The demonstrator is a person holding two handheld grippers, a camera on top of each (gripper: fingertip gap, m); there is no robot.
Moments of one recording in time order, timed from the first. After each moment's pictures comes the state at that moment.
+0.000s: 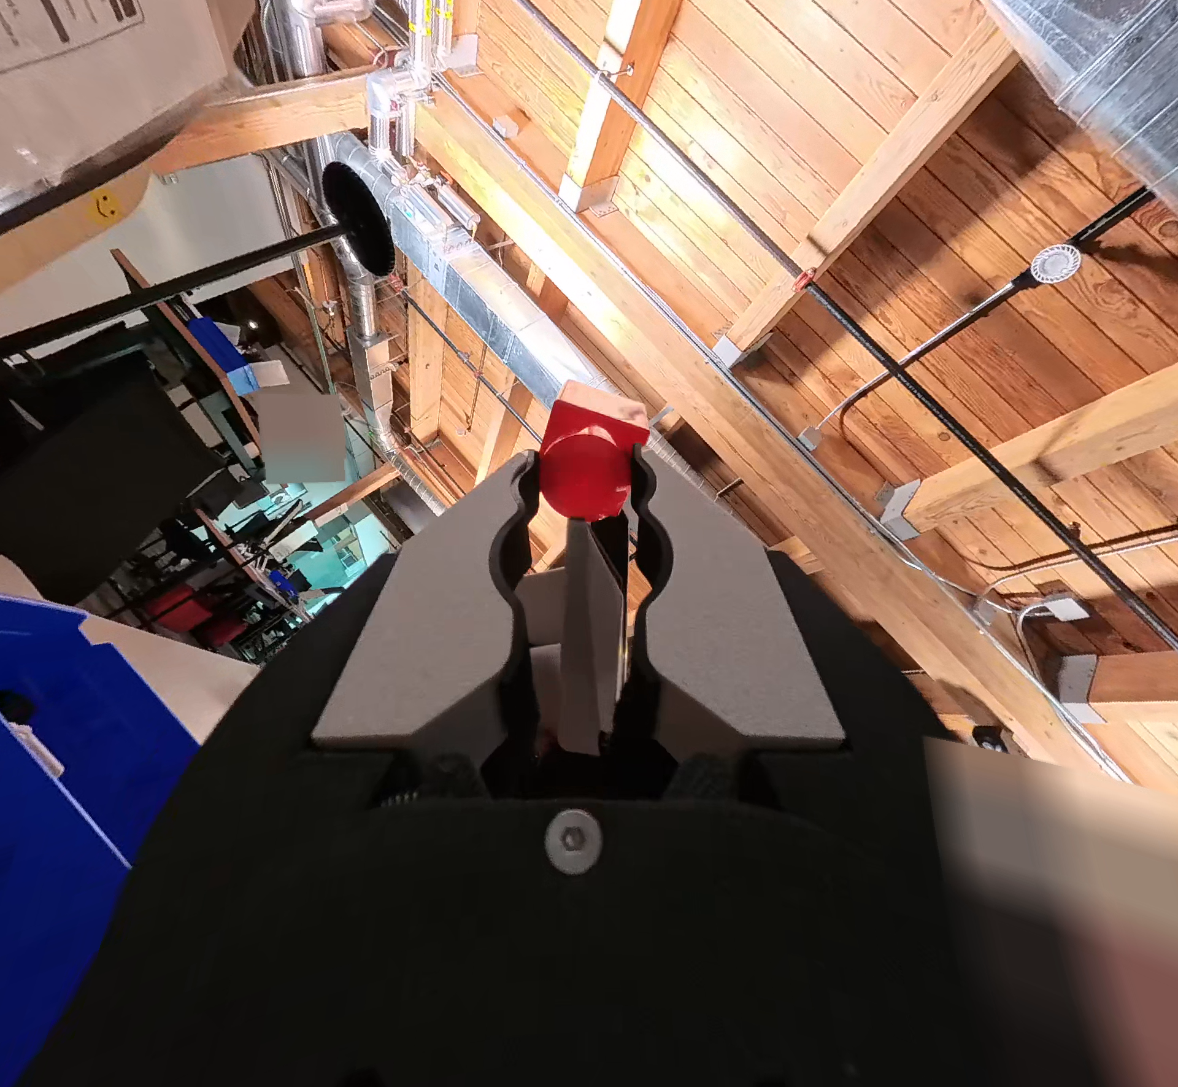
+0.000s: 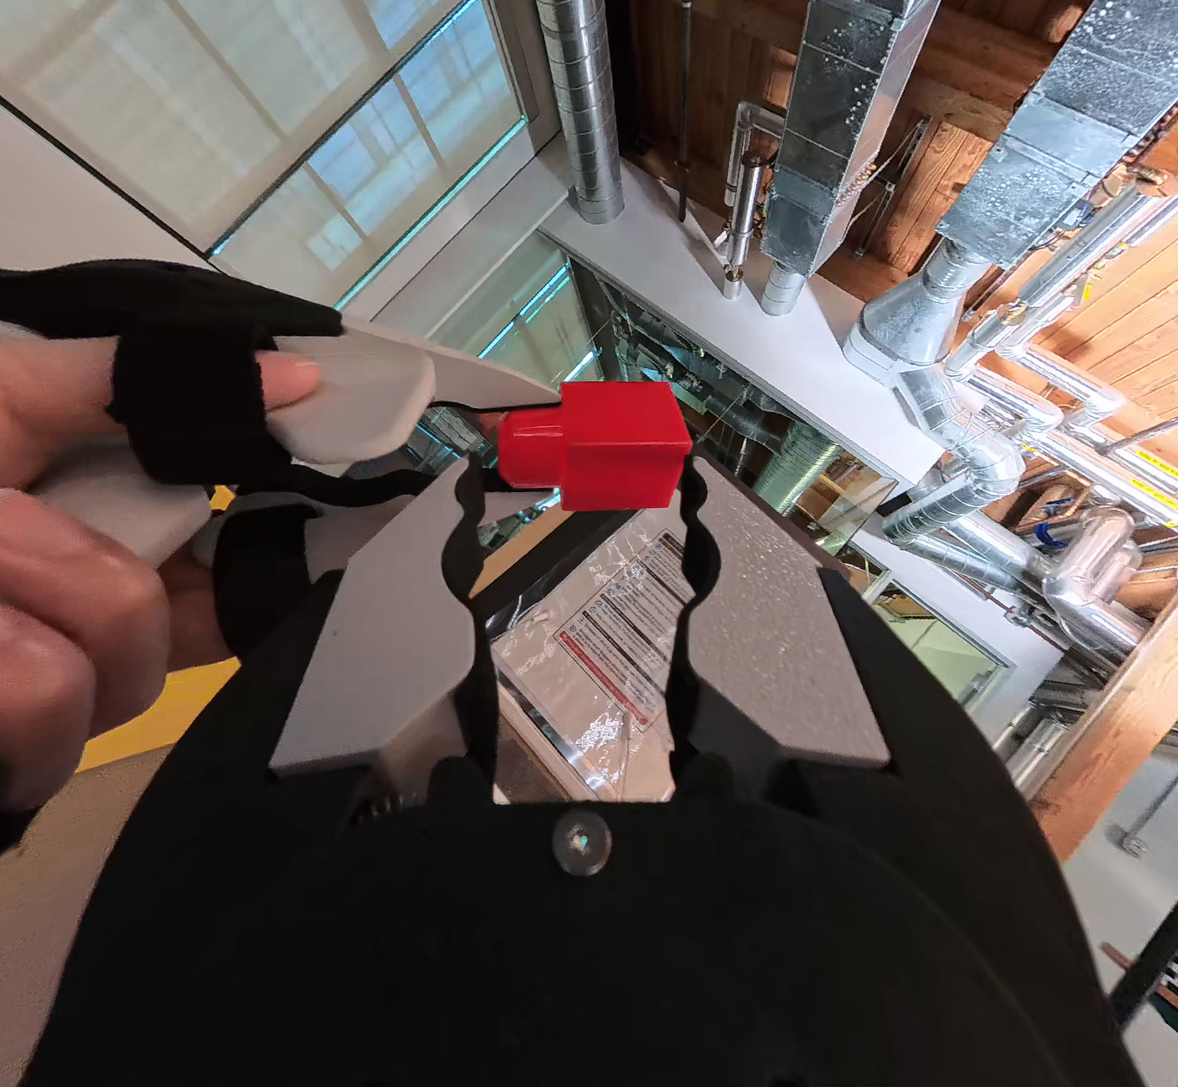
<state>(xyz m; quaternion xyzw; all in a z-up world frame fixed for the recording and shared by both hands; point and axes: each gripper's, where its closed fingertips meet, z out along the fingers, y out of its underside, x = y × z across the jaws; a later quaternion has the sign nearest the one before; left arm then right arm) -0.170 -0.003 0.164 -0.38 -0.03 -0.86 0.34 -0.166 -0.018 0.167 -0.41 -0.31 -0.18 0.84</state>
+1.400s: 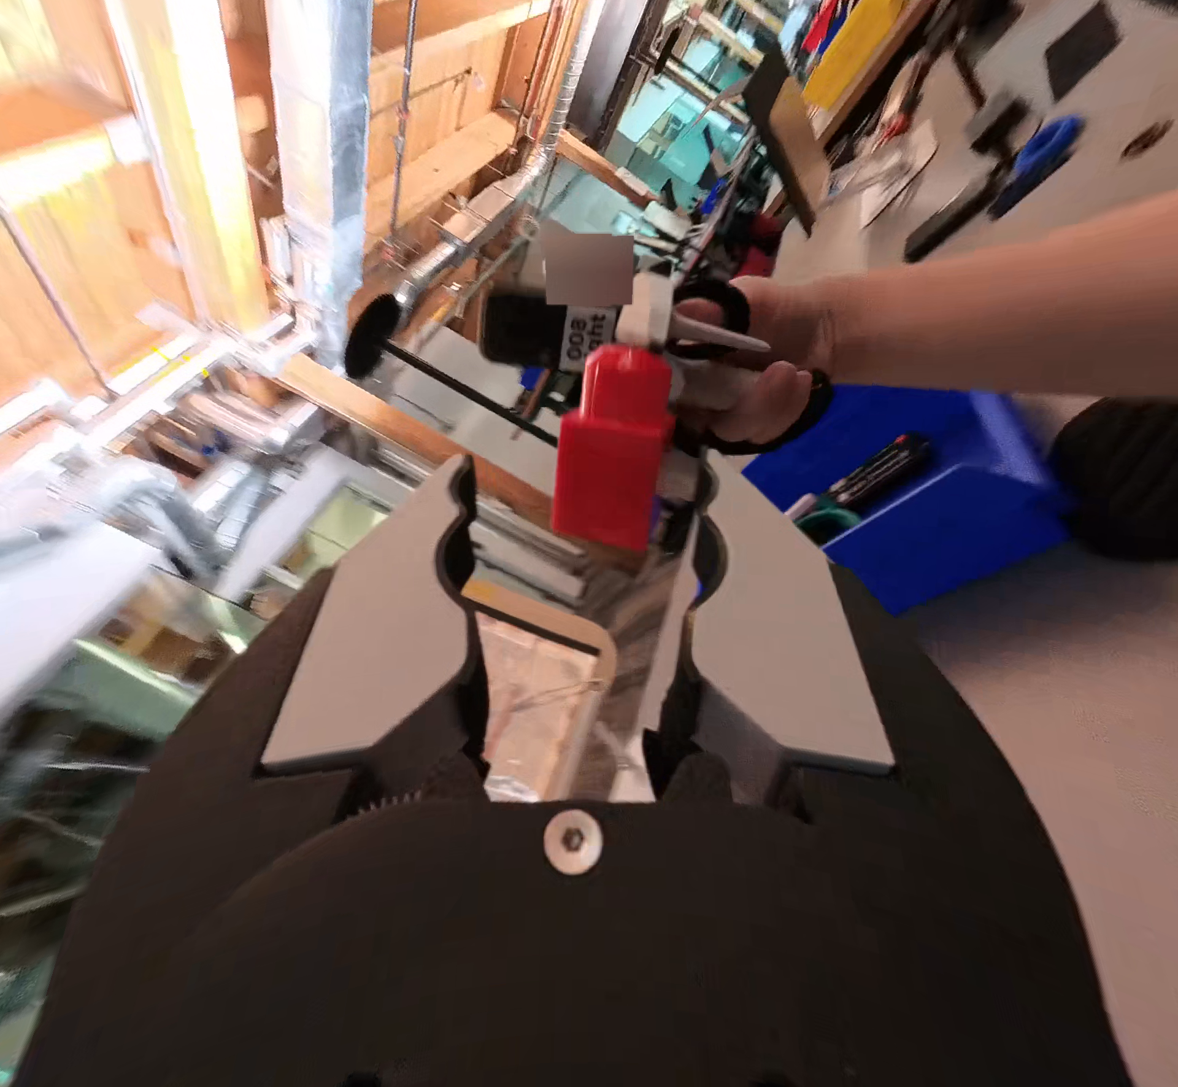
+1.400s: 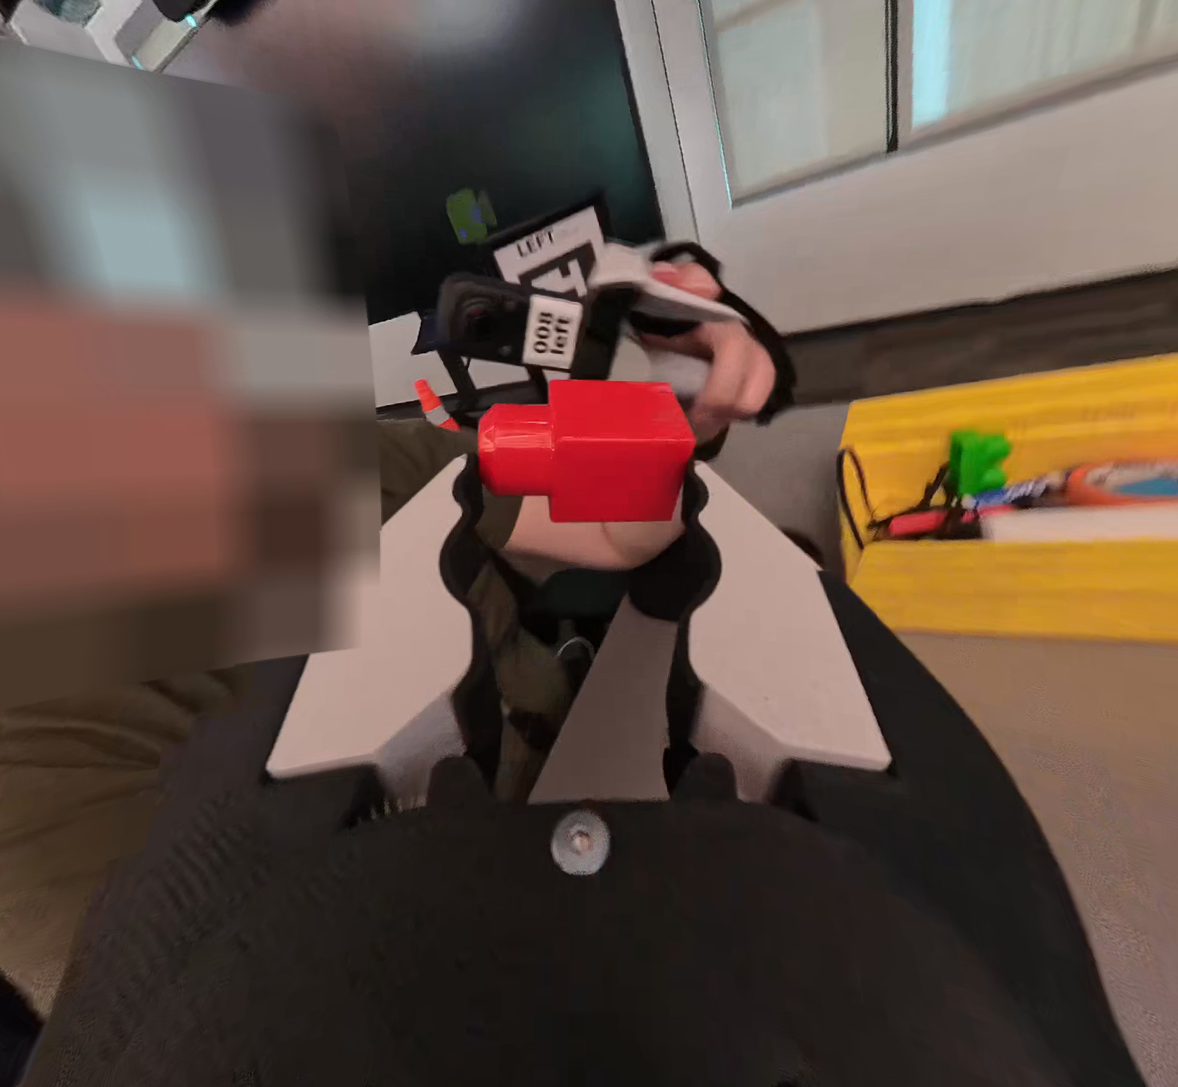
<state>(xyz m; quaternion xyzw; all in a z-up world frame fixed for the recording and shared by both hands) -0.130 -0.120 0.147 -0.21 0.61 -0.15 0.75 -0.138 -0.120 0.140 -0.54 -0.45 0.61 0.37</state>
